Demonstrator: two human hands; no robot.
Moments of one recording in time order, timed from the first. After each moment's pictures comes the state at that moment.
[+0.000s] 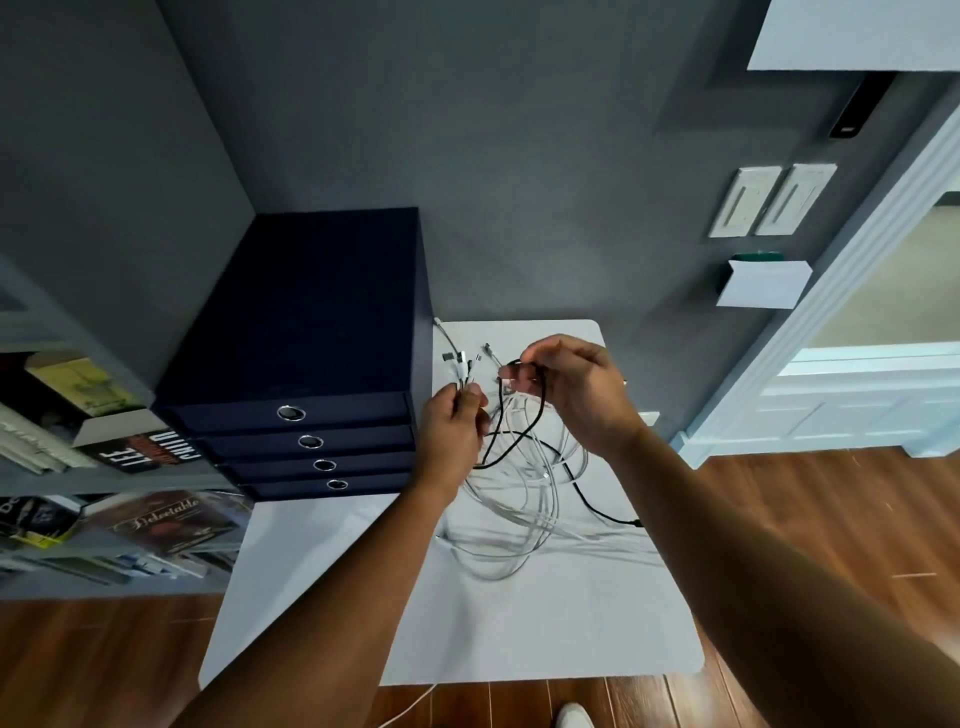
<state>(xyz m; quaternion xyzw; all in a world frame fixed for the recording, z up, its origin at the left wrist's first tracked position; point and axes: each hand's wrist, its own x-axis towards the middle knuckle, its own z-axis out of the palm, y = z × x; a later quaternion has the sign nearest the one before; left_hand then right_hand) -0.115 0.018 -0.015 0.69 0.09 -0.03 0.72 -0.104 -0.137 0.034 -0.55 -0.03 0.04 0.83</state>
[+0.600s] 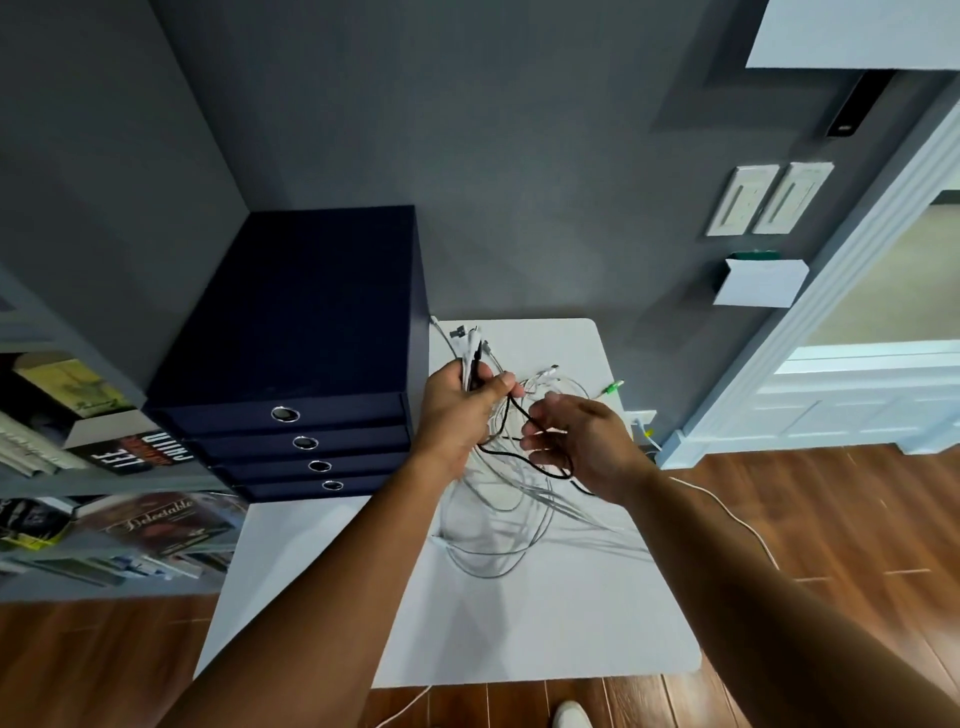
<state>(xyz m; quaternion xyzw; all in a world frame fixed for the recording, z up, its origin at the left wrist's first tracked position) -0.108 0.010 0.021 0.65 0.06 -0.07 0.76 -0.128 -0.159 -0.015 -0.58 0.11 0.16 0.79</state>
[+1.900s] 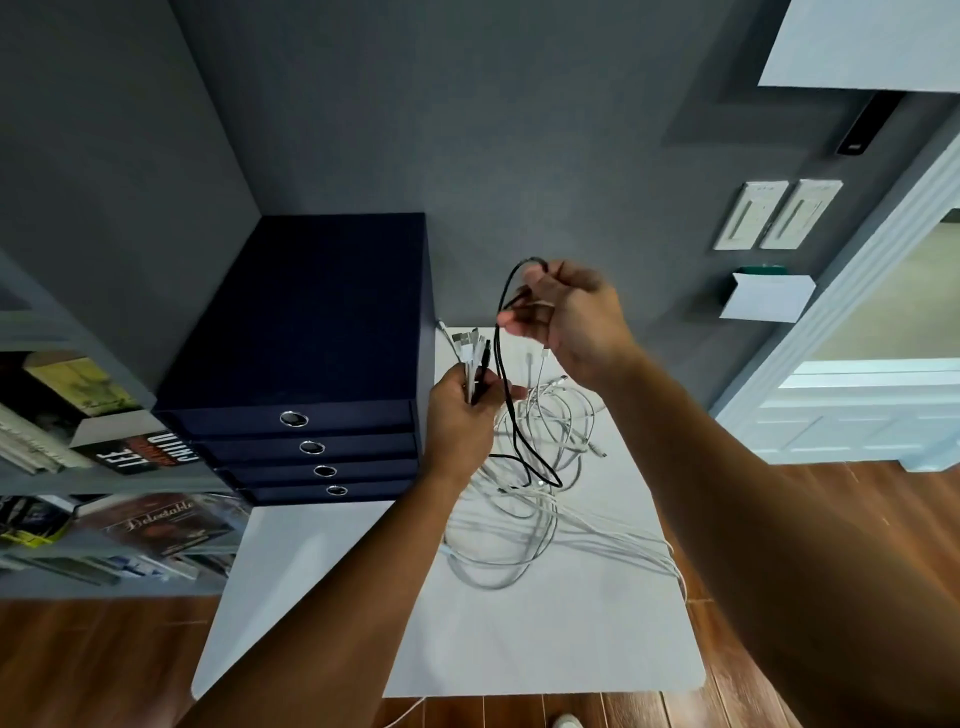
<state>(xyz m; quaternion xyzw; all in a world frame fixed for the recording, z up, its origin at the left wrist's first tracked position) -0.106 0.012 0.005 0.68 0.00 0.03 0.73 -0.060 -0.115 0.105 -0.58 0.02 0.00 0.81</state>
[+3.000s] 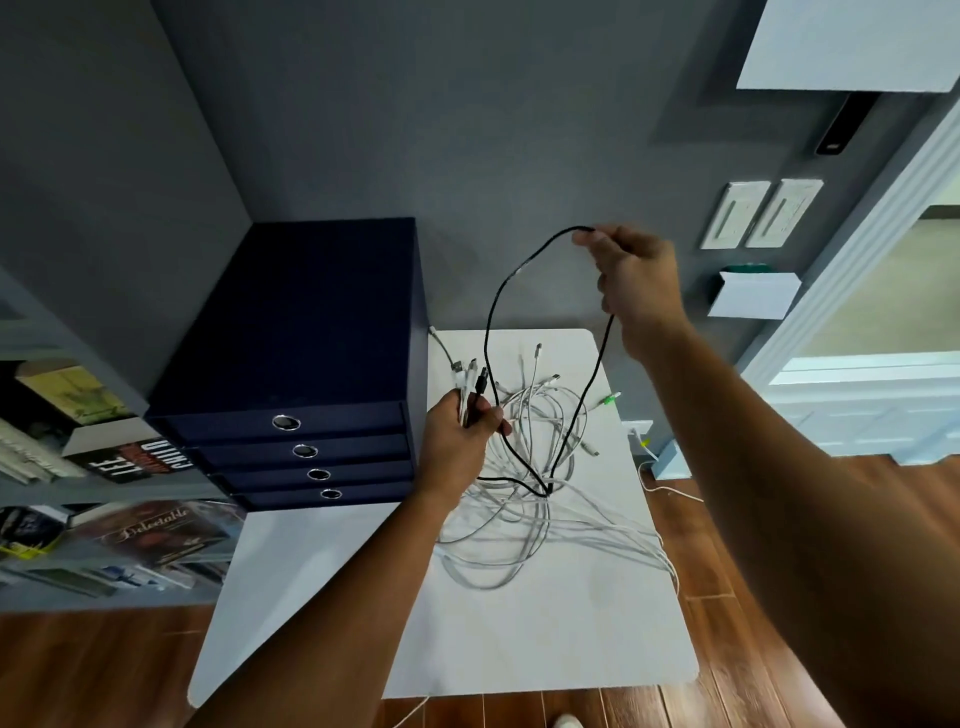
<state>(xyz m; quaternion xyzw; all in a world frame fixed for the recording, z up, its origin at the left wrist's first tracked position) -0.122 0.012 0.001 0.69 0.03 -0.04 0.73 -0.052 -0.170 0.125 -0.70 0.06 -0.18 0.68</state>
